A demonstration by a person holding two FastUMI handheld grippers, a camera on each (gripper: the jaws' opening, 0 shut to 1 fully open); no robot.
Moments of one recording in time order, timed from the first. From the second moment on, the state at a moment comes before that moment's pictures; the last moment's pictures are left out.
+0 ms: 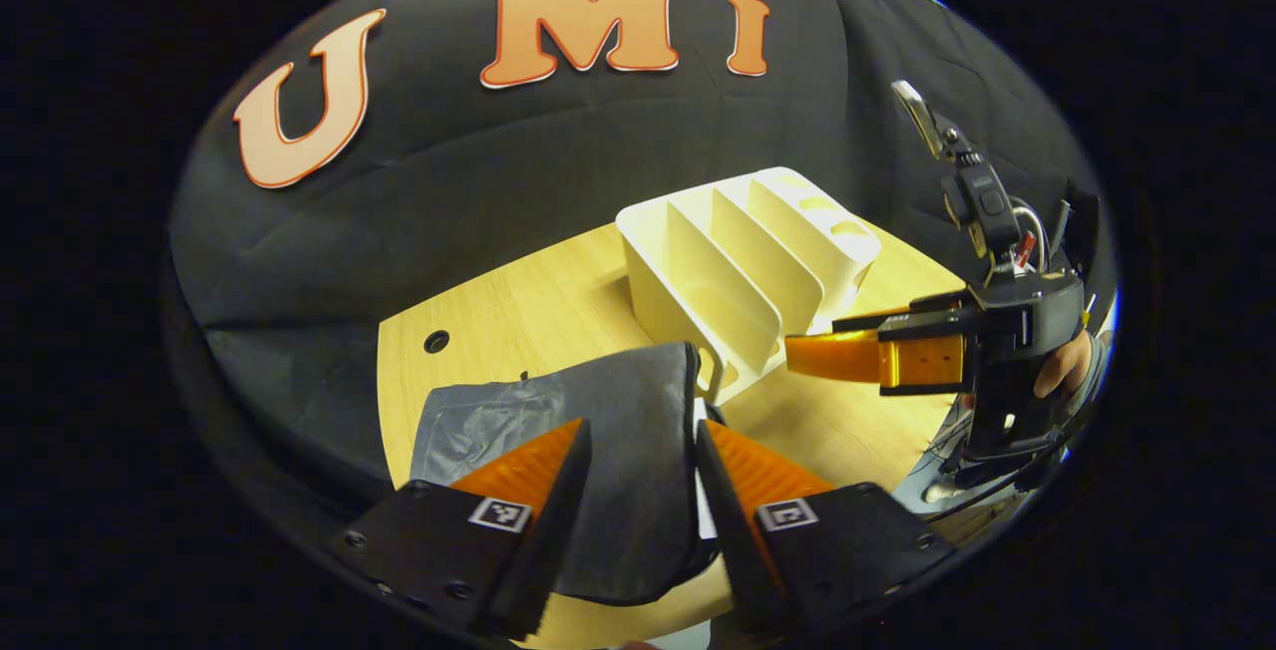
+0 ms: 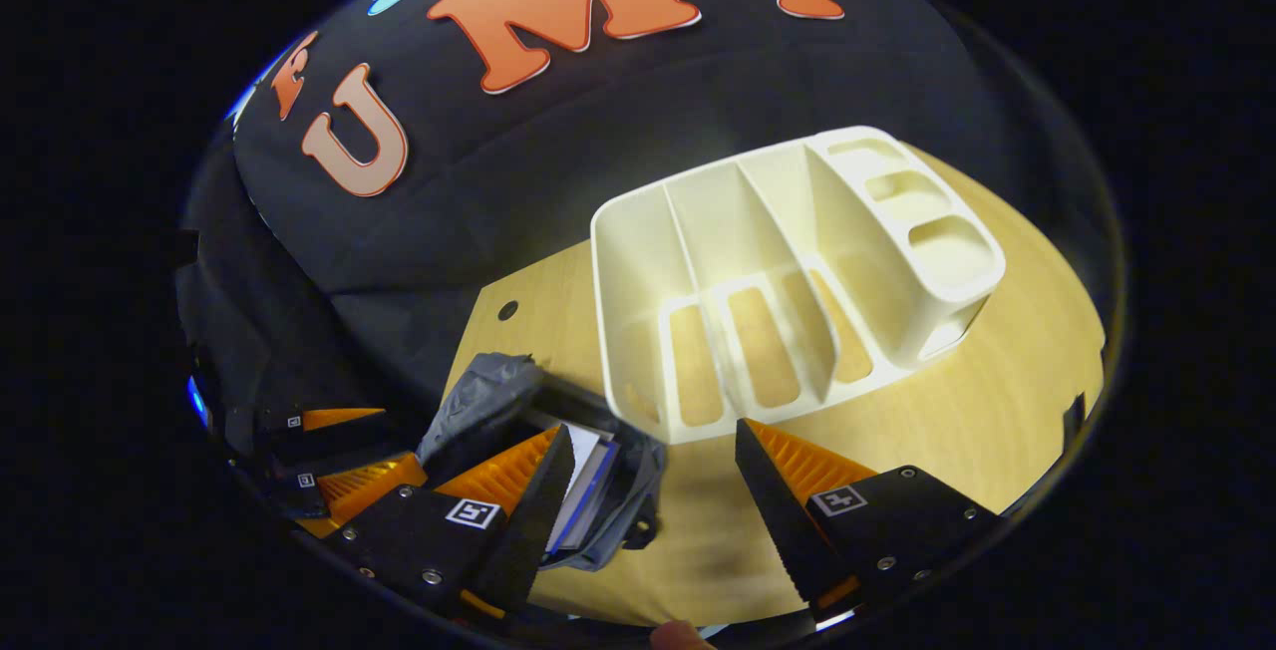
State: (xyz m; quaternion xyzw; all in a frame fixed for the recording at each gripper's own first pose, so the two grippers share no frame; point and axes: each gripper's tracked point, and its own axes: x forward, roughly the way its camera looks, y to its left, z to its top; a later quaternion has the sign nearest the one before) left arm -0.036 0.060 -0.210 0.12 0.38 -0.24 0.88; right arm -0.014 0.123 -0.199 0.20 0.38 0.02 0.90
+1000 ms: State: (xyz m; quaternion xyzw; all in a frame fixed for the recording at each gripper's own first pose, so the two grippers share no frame) left arm 0.009 -0.058 -0.010 -0.01 0.07 -0.04 1.00; right arm 0.049 -0.024 -0.023 -0.01 0.10 0.05 0.99
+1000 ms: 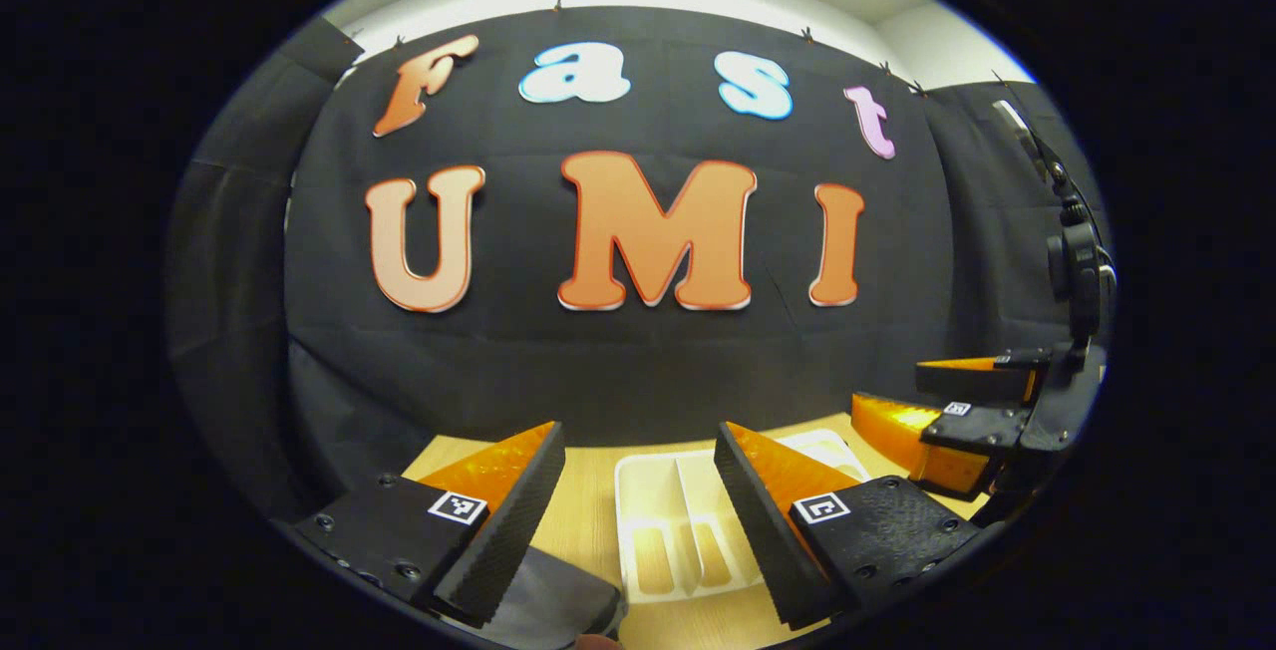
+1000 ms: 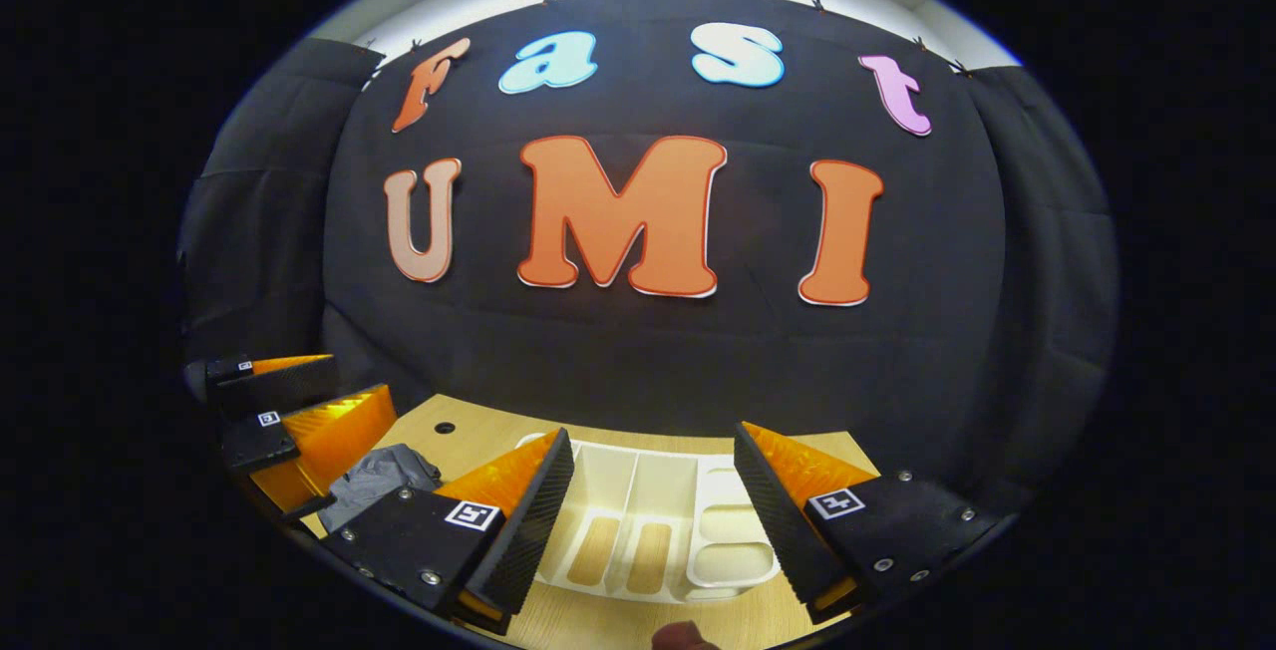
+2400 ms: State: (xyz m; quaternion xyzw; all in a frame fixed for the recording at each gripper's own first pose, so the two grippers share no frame) left arm -0.026 -0.071 -0.018 0.01 0.00 -0.01 1.00; right arm 0.010 -0.024 -0.010 -0.02 -0.01 0.08 1.00
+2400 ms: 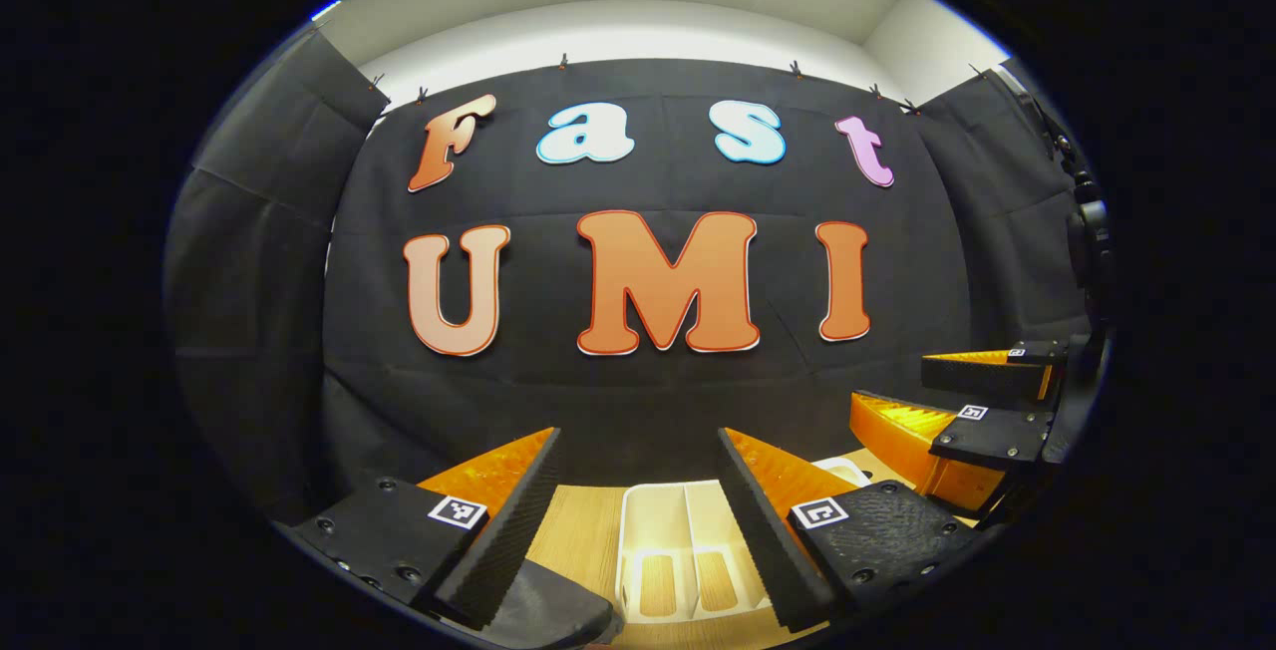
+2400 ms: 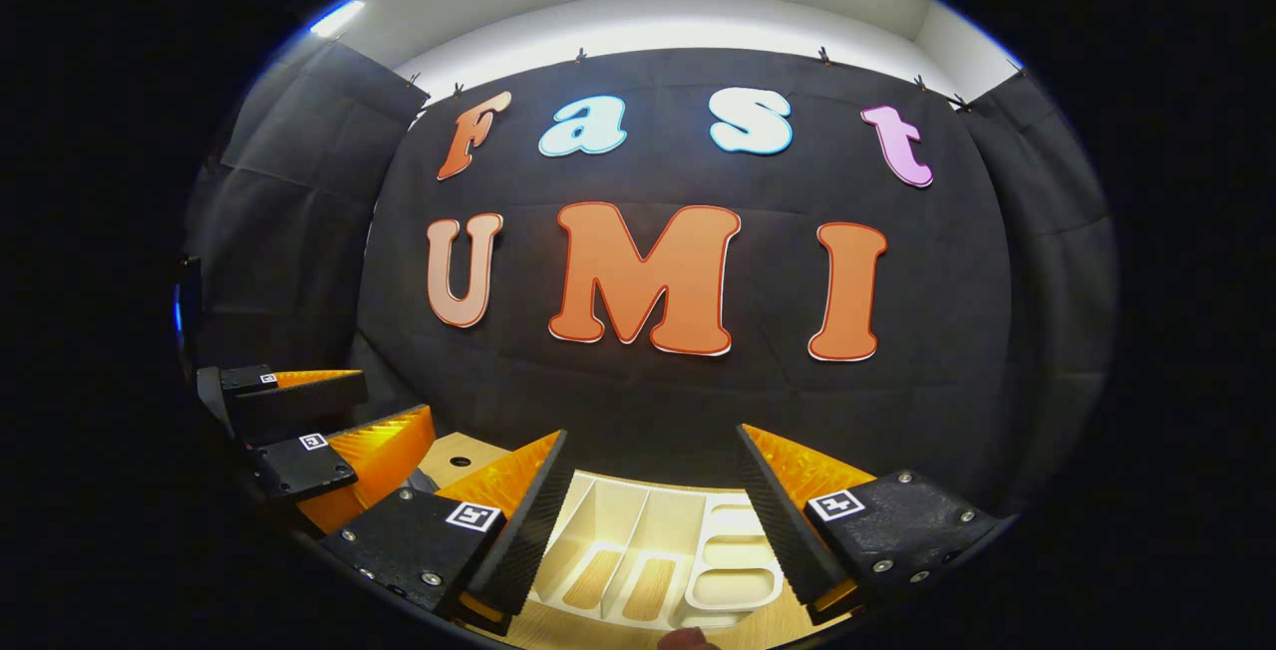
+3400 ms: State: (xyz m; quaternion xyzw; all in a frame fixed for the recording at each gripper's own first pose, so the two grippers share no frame) left arm -0.012 -0.051 -0.003 0.02 -0.04 -0.03 1.00; right arm 0.017 -0.020 0.002 -0.01 -0.04 0.06 1.00
